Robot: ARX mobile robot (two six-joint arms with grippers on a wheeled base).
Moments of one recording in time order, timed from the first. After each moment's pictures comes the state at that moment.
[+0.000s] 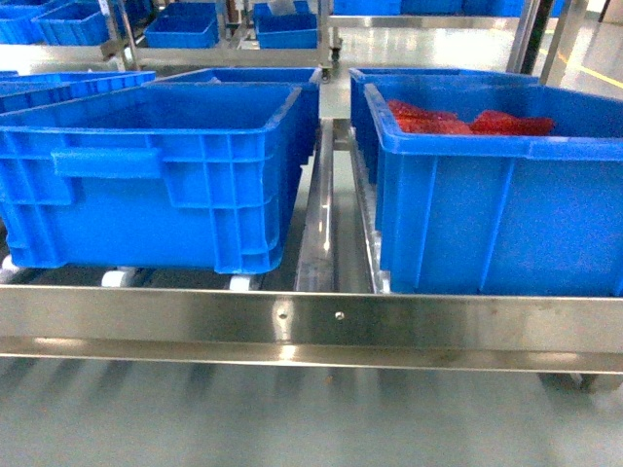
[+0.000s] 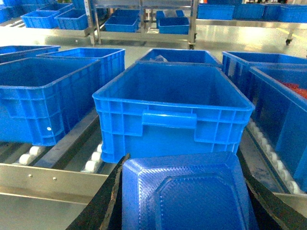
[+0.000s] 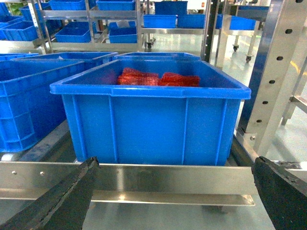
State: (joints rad) left arm -0.53 0.50 0.29 0.14 -0.64 -0.07; right arm 0.00 0.01 0.01 0.00 0.00 0.00
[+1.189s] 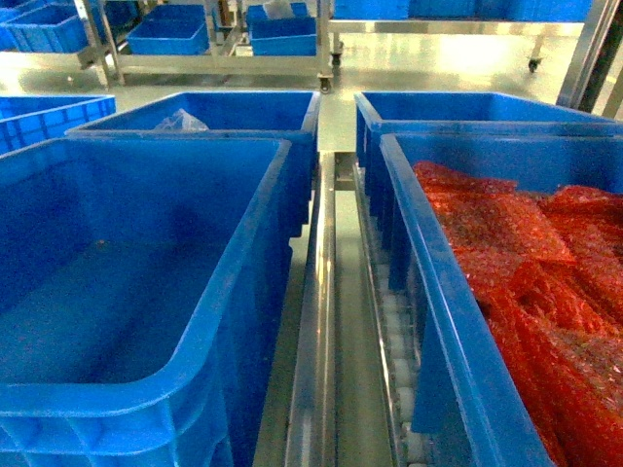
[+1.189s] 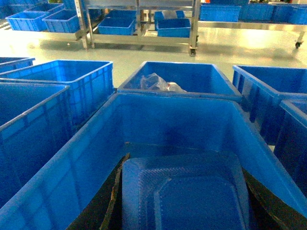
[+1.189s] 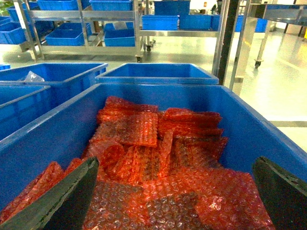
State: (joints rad) left arm -0.53 0.50 0.29 0.14 -0.64 -0.07; right arm 0.00 0.01 0.01 -0.01 0.00 0.00
